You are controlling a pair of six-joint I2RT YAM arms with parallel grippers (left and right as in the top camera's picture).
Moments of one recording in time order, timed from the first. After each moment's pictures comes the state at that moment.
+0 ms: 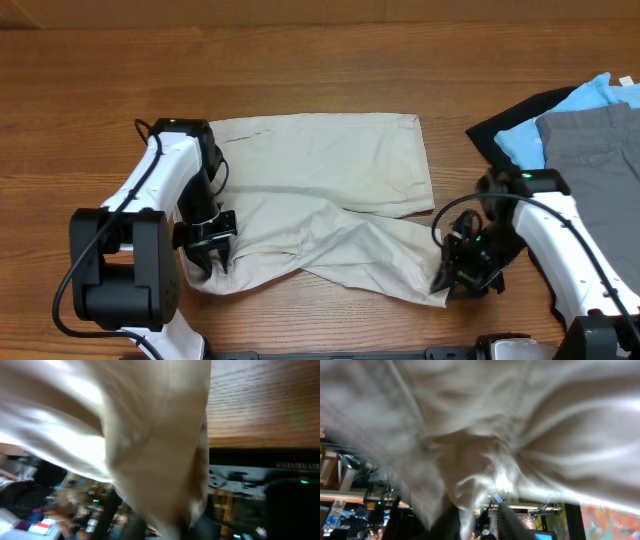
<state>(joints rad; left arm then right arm) -0.07 1.85 1.24 -1.65 0.16 -0.28 0.06 1.43 0.92 -1.53 -0.48 0.24</state>
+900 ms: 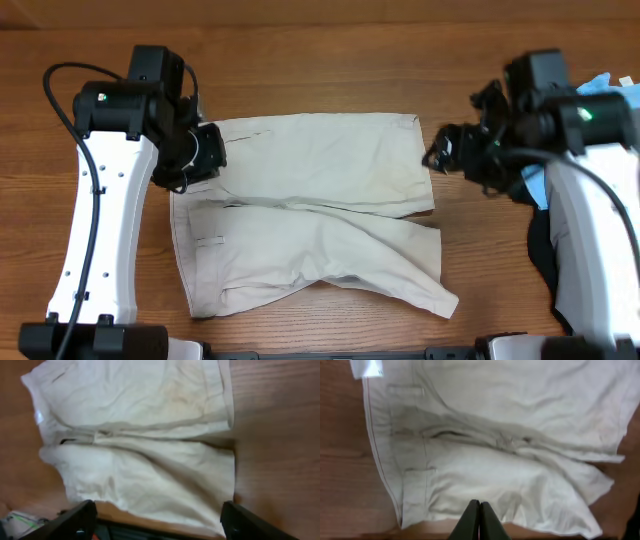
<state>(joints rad) -0.06 1.61 1.70 -1.50 0.19 -0.34 0.11 1.54 1.68 -1.48 -0.35 0.30</state>
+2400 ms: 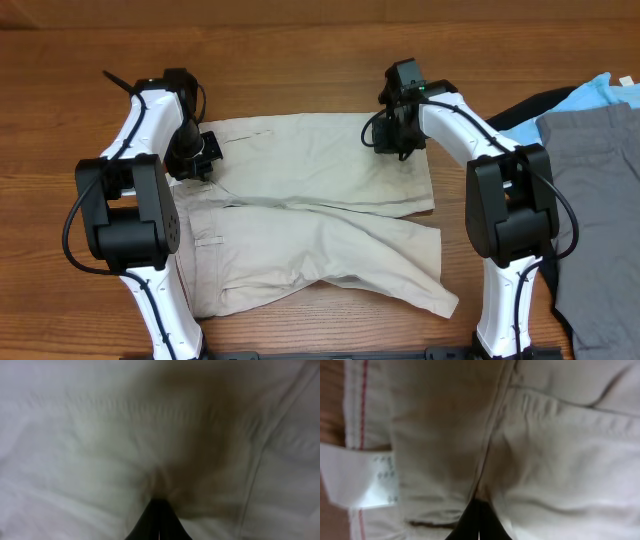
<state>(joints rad) 0.05 2.18 1.64 -1.16 0.01 -0.36 0.27 2.22 1.64 -0.80 -0.14 0.21</state>
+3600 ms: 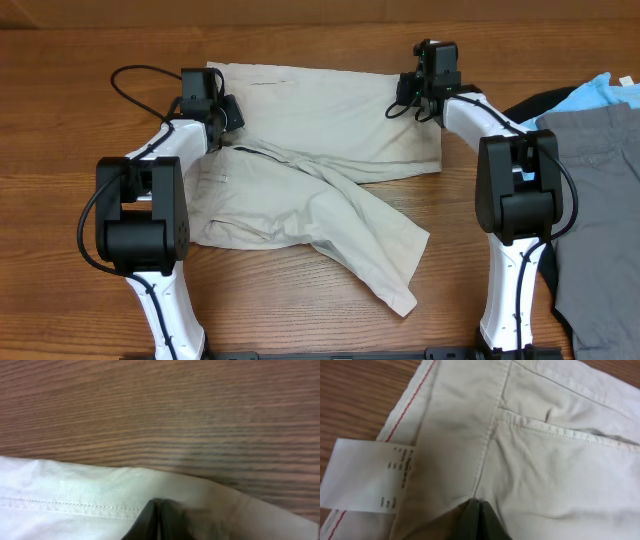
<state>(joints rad) -0.02 2.15 1.37 -0.12 0.03 -0.33 0.12 2.35 1.67 -0.18 -0.06 0.22</state>
